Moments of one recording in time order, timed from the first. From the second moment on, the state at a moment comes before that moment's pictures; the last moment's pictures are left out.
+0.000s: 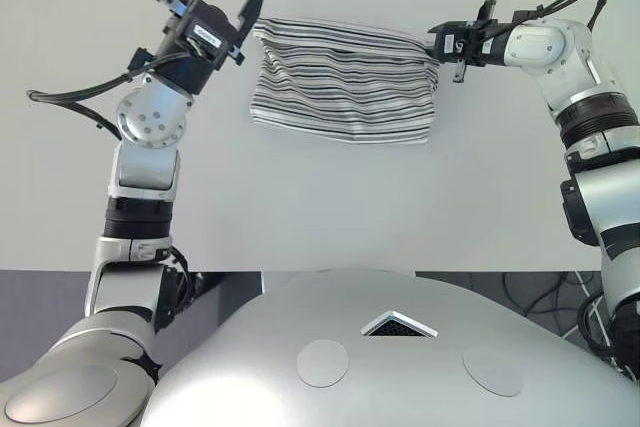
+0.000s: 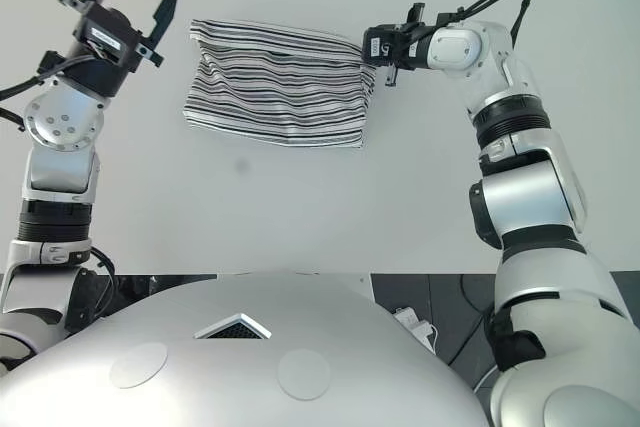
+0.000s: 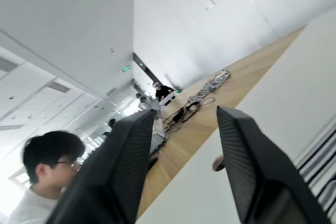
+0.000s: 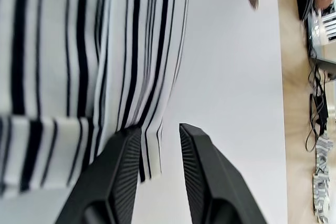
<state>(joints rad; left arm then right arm) -0.14 0.46 -0.10 0.00 0.13 -0.42 -0.33 -0.71 -0.54 0.44 0.89 -0.40 -0.47 0.71</state>
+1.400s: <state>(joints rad) -0.06 0.36 0.03 -0.01 0.12 -0.48 -0.23 -0.67 -0.78 0.53 0.79 -0.58 -0.52 0.76</state>
